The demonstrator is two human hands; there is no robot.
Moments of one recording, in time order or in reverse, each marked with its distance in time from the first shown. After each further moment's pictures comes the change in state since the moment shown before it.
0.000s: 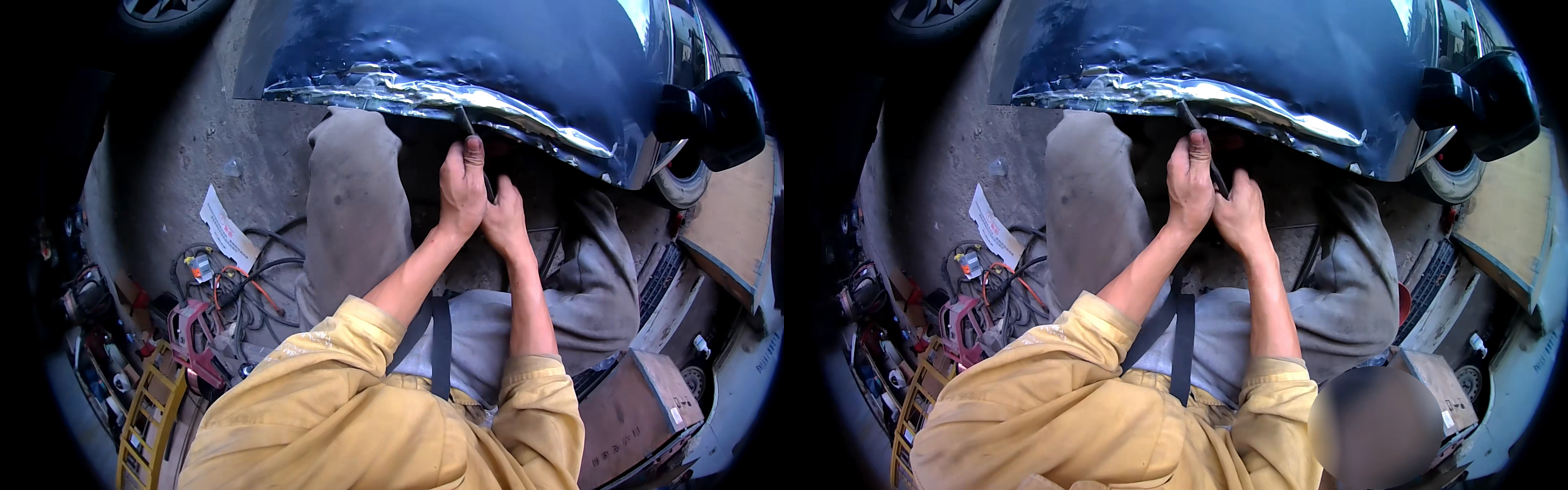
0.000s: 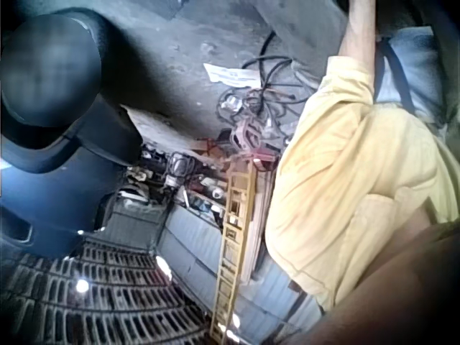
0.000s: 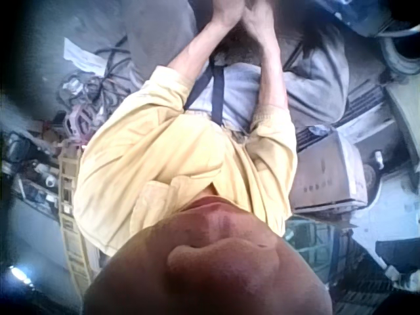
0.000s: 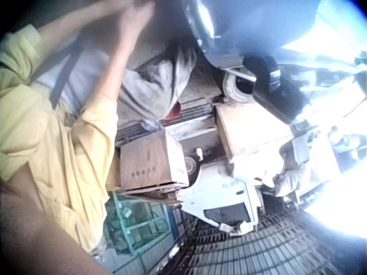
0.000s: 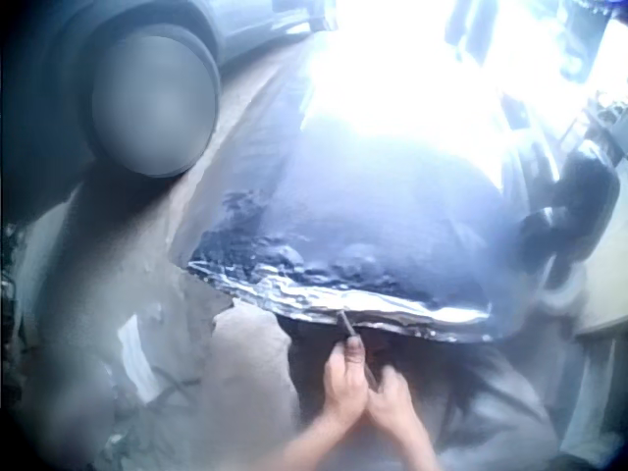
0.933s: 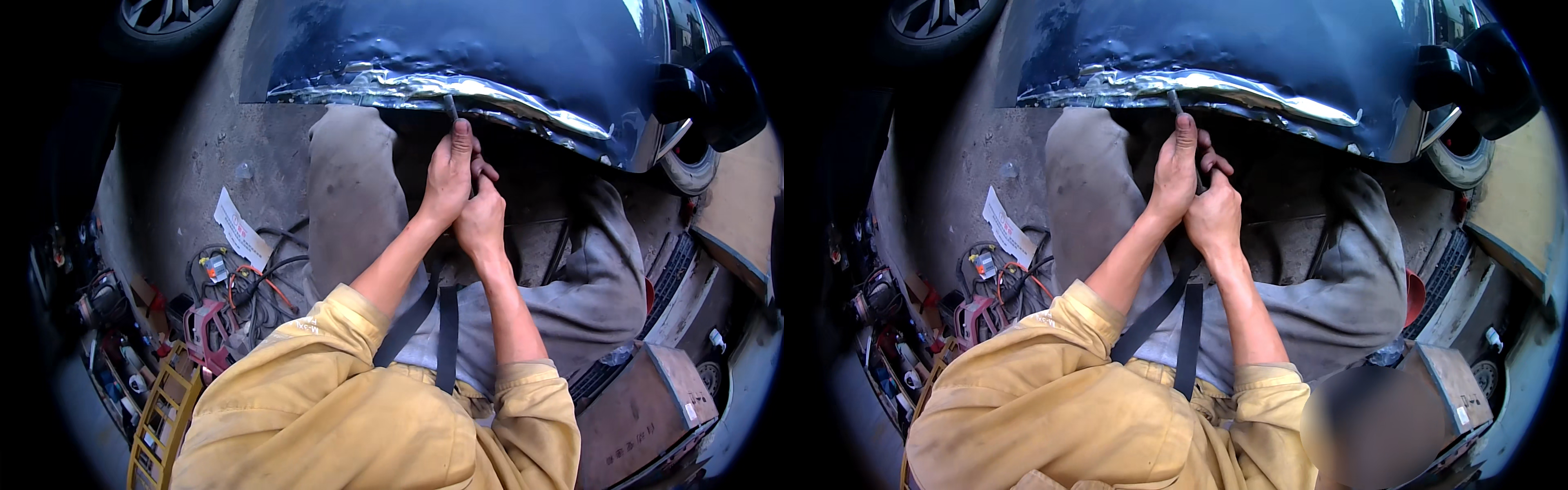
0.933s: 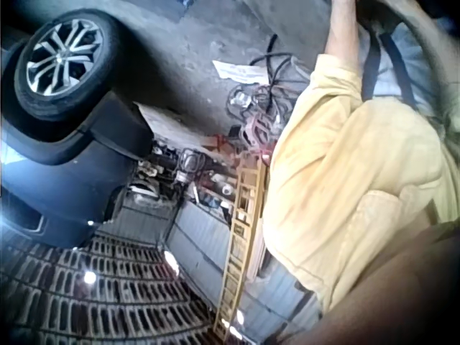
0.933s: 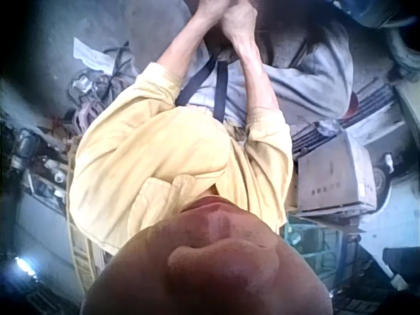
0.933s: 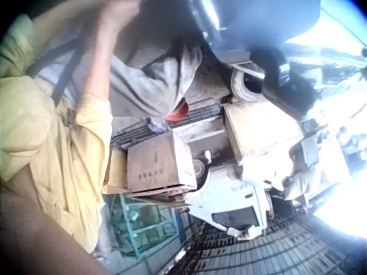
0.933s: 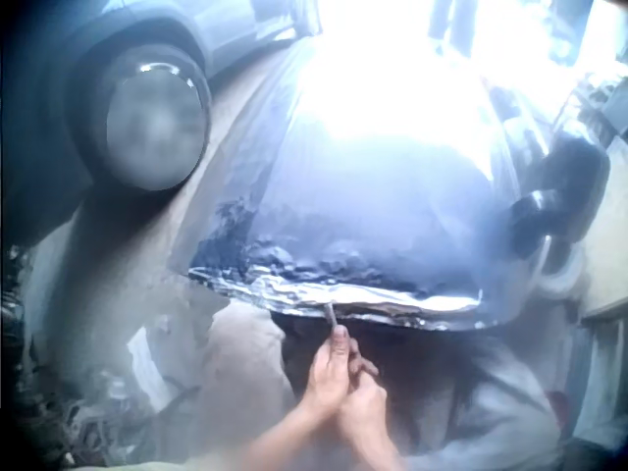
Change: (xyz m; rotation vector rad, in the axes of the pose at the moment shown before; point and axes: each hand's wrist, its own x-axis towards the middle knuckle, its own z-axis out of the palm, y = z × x) left_hand 0.005 0.012 -0.016 -0.247 -0.263 -0.243; right_hand -0.028 -0.046 0.021 0.163 0.104 0.169
